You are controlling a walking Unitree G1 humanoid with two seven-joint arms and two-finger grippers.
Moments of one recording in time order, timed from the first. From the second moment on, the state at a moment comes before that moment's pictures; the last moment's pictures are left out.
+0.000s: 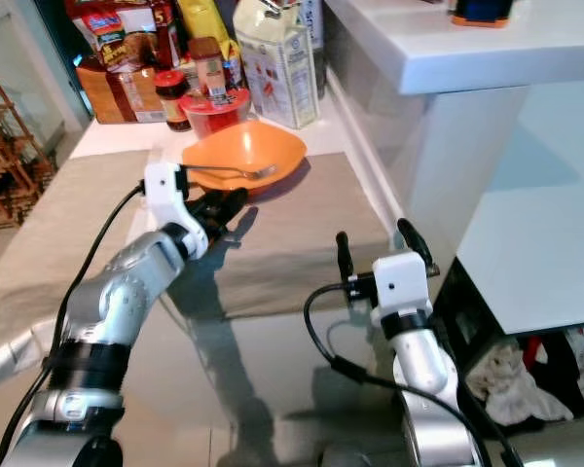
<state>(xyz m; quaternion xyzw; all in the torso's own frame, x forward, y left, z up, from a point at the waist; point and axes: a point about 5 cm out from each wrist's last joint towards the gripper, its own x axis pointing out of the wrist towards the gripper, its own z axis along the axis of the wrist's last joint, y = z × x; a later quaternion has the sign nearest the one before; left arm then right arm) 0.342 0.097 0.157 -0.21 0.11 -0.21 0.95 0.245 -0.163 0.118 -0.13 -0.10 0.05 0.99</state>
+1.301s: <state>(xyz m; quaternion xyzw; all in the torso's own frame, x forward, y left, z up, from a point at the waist) 0.323 0.099 0.173 -0.06 0.01 -0.25 0.96 0.248 -0.156 0.120 -0.13 -0.10 0.07 0.98</state>
